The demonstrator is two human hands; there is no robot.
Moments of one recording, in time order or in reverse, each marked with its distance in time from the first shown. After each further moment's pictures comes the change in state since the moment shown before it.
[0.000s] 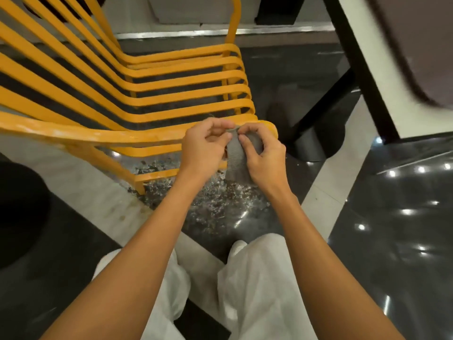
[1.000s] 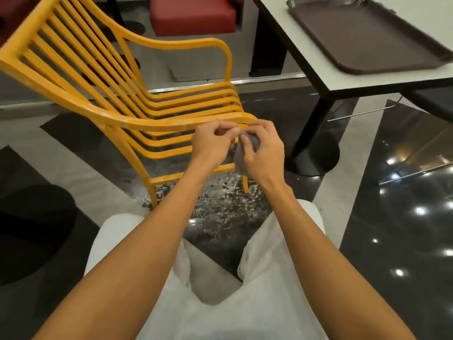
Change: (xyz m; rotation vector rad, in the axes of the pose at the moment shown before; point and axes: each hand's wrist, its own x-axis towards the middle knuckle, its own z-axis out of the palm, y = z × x) left_hand -0.114 0.018 0.019 0.055 0.080 0.154; right_hand -0.105 -0.011 -0.042 -0.166 0.234 -0.250
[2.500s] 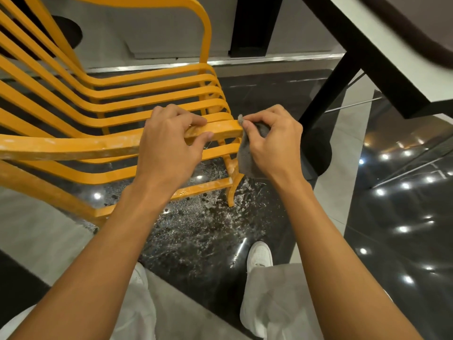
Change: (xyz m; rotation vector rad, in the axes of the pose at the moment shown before) left_hand 0.138 -0.084 0.003 0.600 0.058 0.440; right_hand 0.116 0.098 0.068 -0.145 -0.017 0.079
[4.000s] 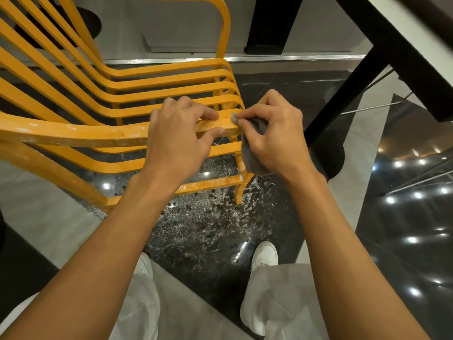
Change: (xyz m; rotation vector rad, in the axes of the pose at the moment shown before) left_hand 0.001 -0.008 -0.007 0.075 -0.036 0.002; right_hand 0.008 -0.016 0.009 -0.018 -0.169 -0.230
